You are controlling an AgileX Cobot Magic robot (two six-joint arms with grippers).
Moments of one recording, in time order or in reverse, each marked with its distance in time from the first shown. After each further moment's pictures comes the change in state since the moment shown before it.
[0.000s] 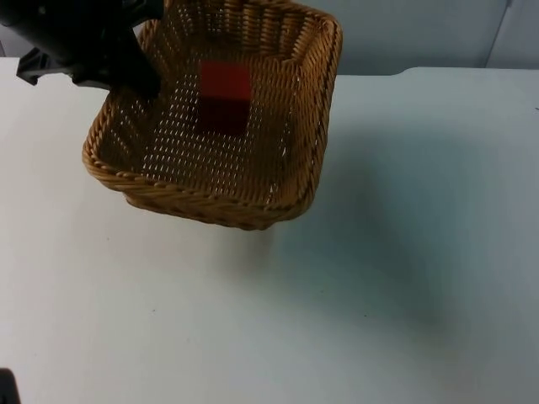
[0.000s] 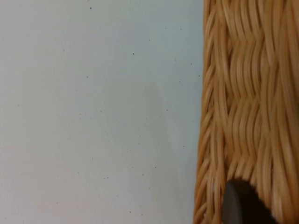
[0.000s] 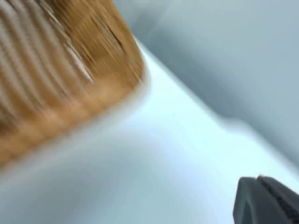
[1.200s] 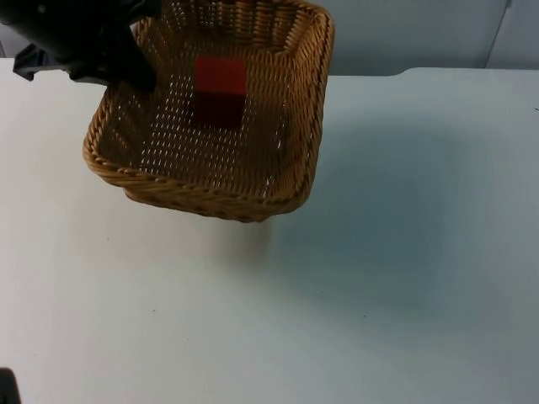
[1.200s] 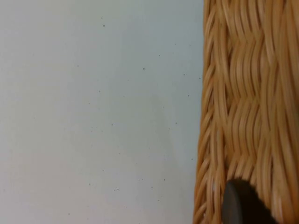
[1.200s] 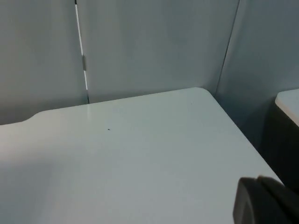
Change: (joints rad) right arm -0.593 -1.315 0.595 0.143 0.279 0.276; left arm 0.000 0.000 0.000 0.000 -0.044 0.000
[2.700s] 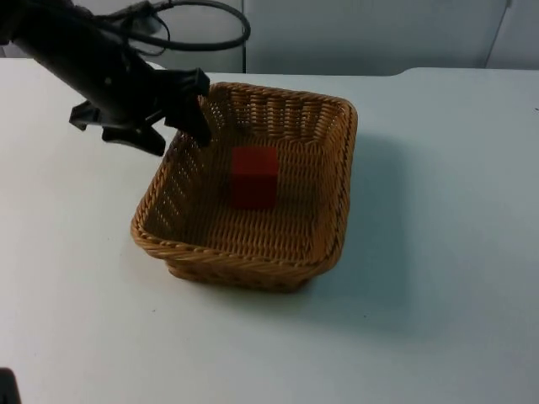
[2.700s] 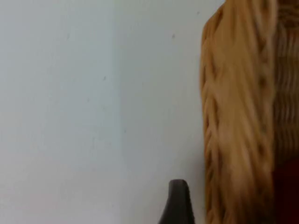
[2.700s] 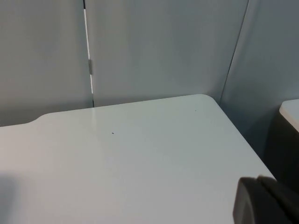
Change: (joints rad) right arm 0.000 0.000 0.000 0.027 -0.016 -0.041; left arm -0.086 0.226 -0.130 0.074 -0.049 -0.019
